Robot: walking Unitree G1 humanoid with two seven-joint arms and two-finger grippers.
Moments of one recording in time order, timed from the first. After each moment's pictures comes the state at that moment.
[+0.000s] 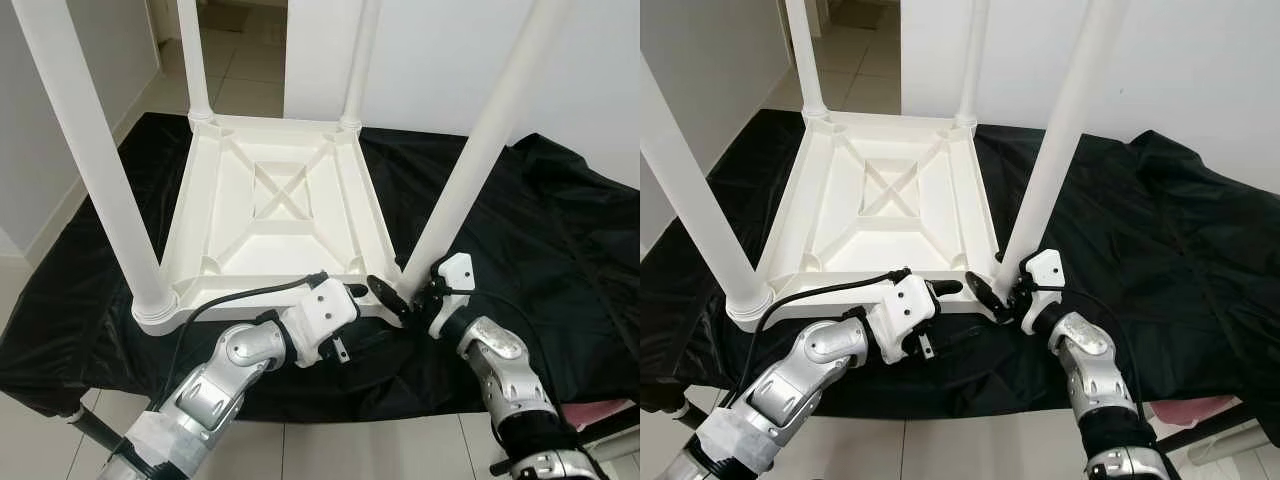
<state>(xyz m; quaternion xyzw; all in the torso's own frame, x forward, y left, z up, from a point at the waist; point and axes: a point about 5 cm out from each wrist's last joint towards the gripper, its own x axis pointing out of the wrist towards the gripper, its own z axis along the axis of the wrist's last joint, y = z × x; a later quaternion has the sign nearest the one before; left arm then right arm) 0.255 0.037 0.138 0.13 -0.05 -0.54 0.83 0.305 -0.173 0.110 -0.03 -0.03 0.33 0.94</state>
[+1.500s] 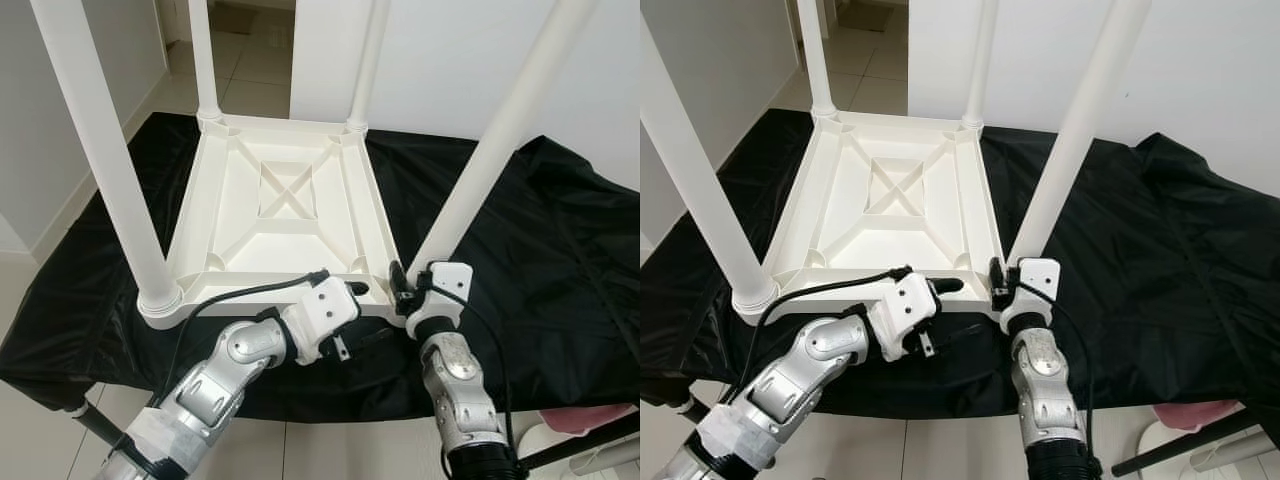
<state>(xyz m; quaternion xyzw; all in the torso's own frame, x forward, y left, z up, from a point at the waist) 0.257 0.037 0.139 0.14 -0.05 -0.54 0.83 0.290 -0.138 0.108 0.05 -0.04 -0.03 1.00</state>
